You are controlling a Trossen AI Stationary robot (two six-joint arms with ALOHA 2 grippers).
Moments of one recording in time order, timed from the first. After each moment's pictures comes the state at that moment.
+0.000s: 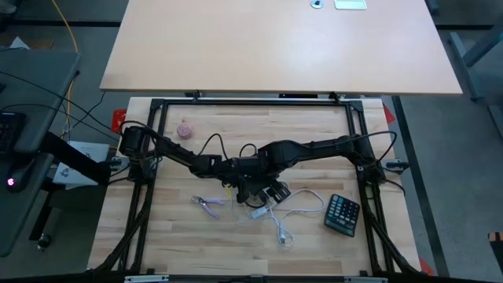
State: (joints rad) left arm -0.03 1.89 0.82 0.36 0.08 -0.39; right arm 0.12 2.10 2.01 -1.32 -0.08 -0.55
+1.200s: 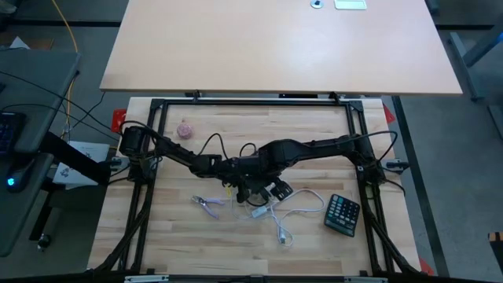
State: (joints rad) left arm -0.03 1.89 0.82 0.37 0.08 -0.37; right arm 0.12 2.10 2.03 -1.38 -0.03 -0.56
